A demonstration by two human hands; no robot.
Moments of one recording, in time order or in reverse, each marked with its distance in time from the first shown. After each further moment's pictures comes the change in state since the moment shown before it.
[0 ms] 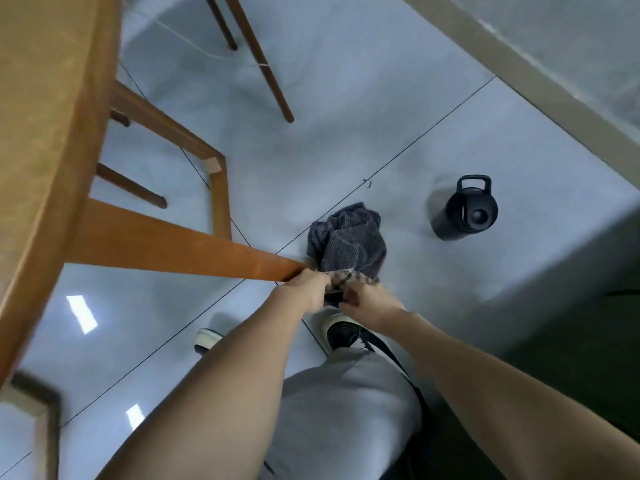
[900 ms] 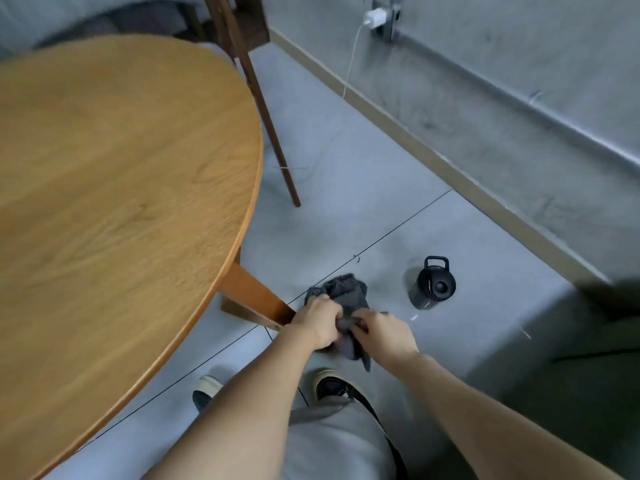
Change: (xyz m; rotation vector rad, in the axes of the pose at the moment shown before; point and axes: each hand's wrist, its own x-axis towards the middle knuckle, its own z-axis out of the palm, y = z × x) left_hand -0.080 0.045 -0.046 -0.107 0.386 0.154; right_hand -0.079 -0.030 -0.070 -0.211 0.413 -0.092
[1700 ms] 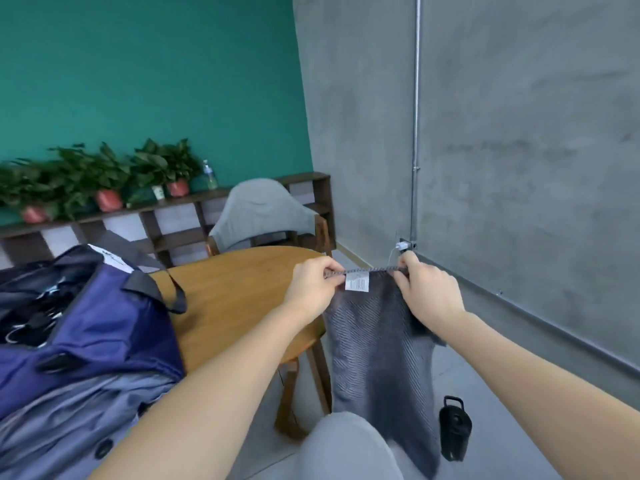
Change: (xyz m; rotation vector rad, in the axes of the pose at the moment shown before) left_hand -0.343 0.085 -0.224 -0.431 1.089 0.232; right_hand -0.214 -0.160 -0.301 -0.143 0.881 -0.353
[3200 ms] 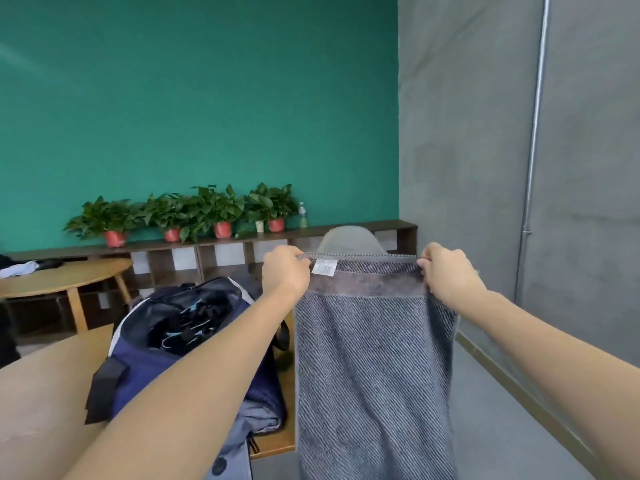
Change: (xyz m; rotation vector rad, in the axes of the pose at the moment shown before) left_hand 0.018 -0.028 -0.237 0.245 0.530 -0.279; right_hand 0.127 -0.162 -0.041 0.245 -0.079 -0.089
